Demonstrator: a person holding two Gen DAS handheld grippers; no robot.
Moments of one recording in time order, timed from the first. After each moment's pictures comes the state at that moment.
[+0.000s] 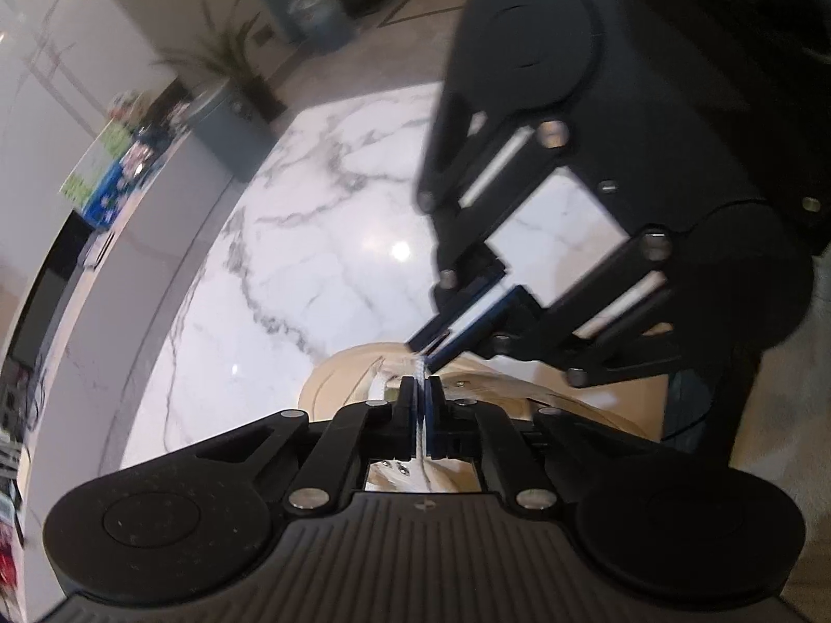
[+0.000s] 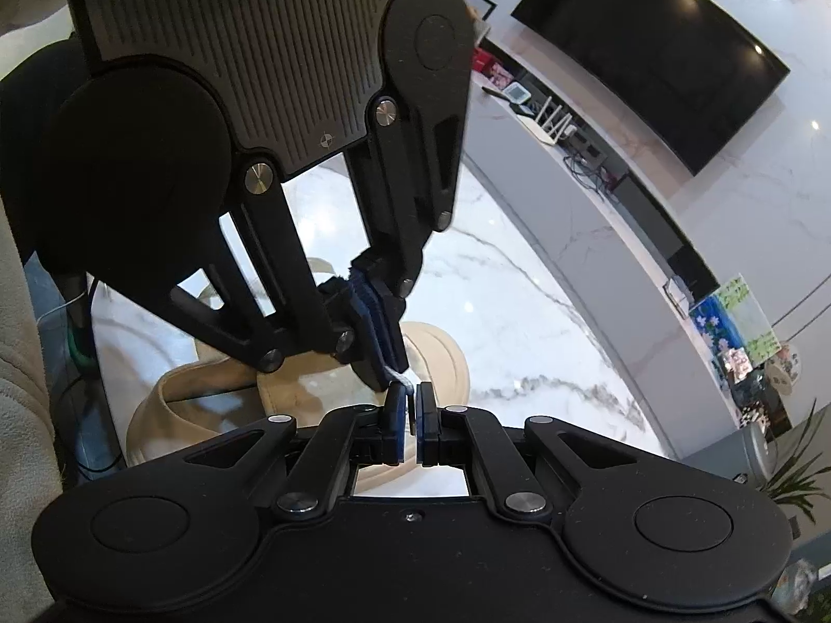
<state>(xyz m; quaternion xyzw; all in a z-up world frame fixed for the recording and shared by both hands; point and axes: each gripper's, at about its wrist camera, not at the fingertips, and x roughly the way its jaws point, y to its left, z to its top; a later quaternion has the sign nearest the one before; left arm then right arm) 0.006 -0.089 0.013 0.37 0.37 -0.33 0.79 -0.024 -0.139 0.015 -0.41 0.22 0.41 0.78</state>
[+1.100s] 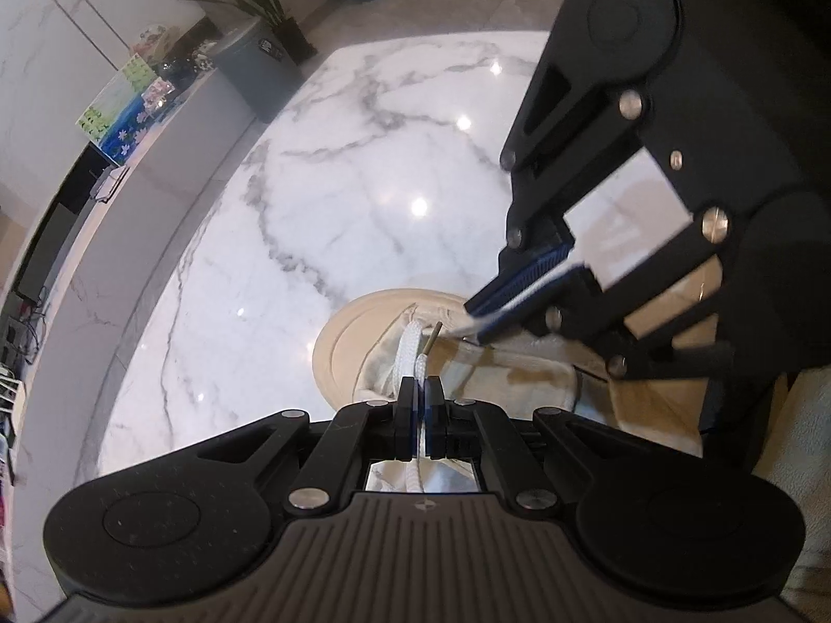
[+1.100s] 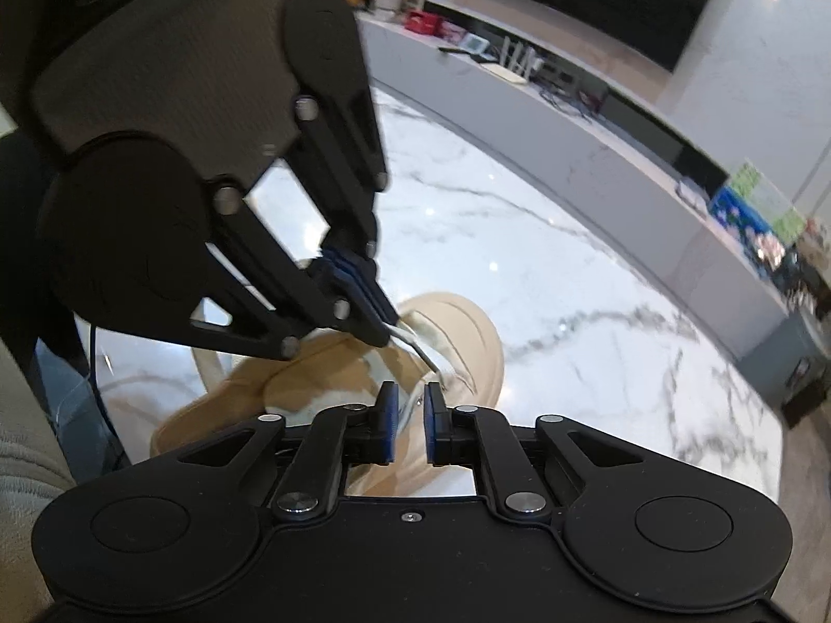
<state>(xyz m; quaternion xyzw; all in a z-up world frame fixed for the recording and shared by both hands) 0.012 -0.079 0.003 0.37 0.41 -0.29 0.78 0.010 -0.137 0.006 -0.29 0.32 0.38 0.82</state>
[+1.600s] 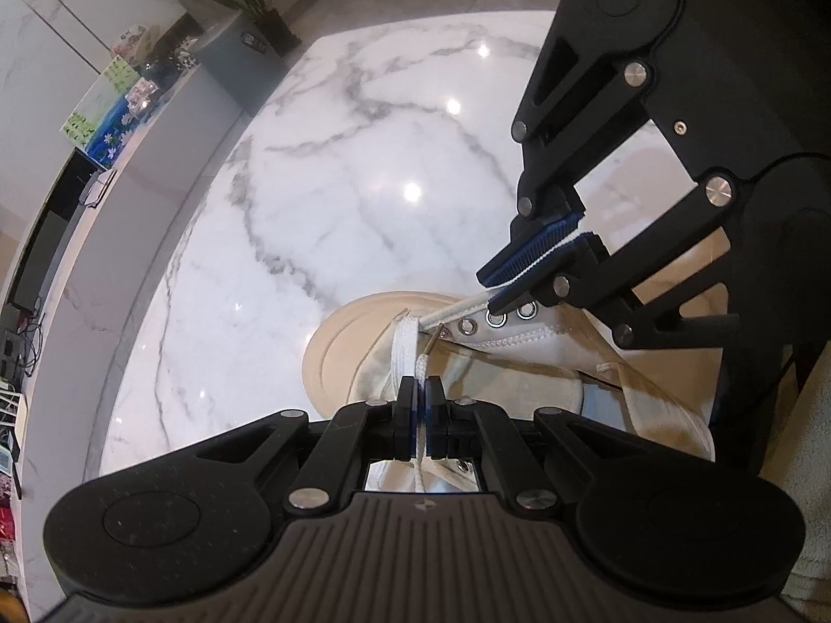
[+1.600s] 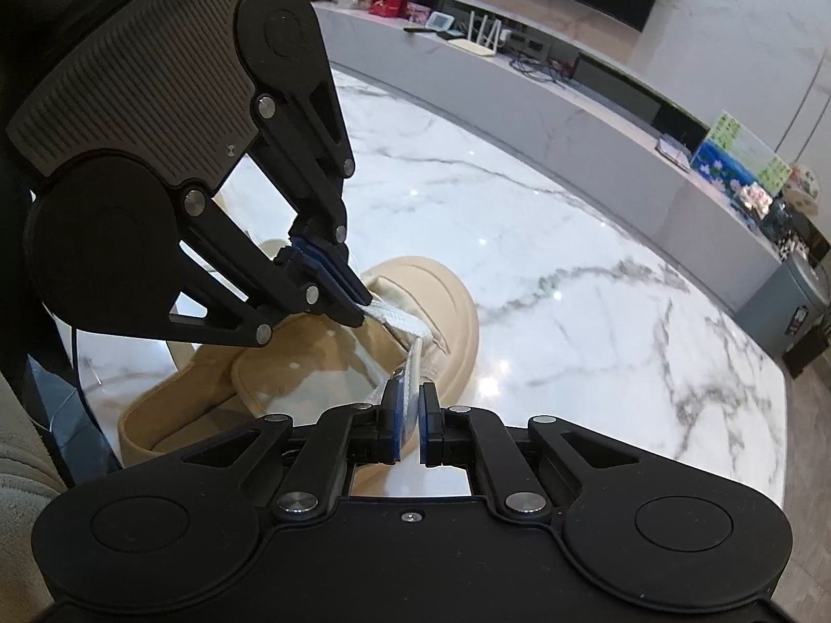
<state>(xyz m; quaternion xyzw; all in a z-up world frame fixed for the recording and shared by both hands) 0.024 -0.091 -0.007 0.39 0.42 -0.30 0.76 0.024 -0.152 -0.005 -0.27 0.35 0.36 0.82</state>
